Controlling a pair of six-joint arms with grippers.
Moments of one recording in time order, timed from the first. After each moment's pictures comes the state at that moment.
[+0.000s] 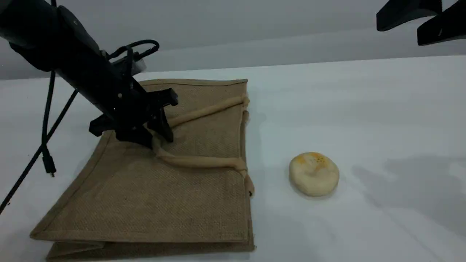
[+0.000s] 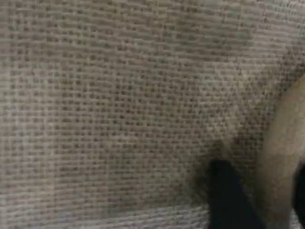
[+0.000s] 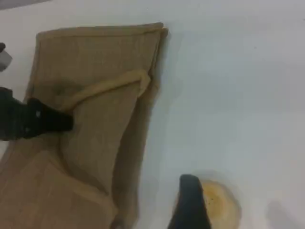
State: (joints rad) left arm -0.20 2.29 -1.35 -0.66 0.45 0.28; right arm 0.06 1.46 -0.77 1.10 0.39 -0.80
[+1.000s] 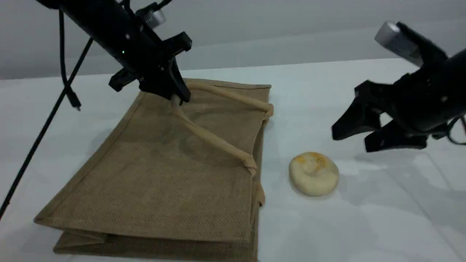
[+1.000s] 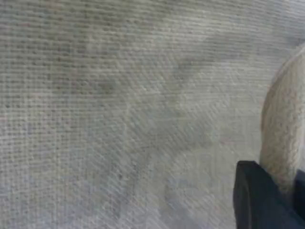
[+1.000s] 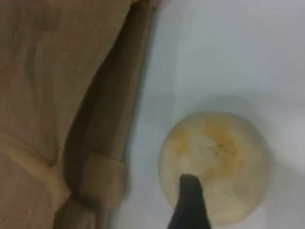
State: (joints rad) left arm -0.20 2.29 -1.67 -0.65 0.87 0.27; right arm 0.06 1.96 -0.78 1.66 0.53 -1.41
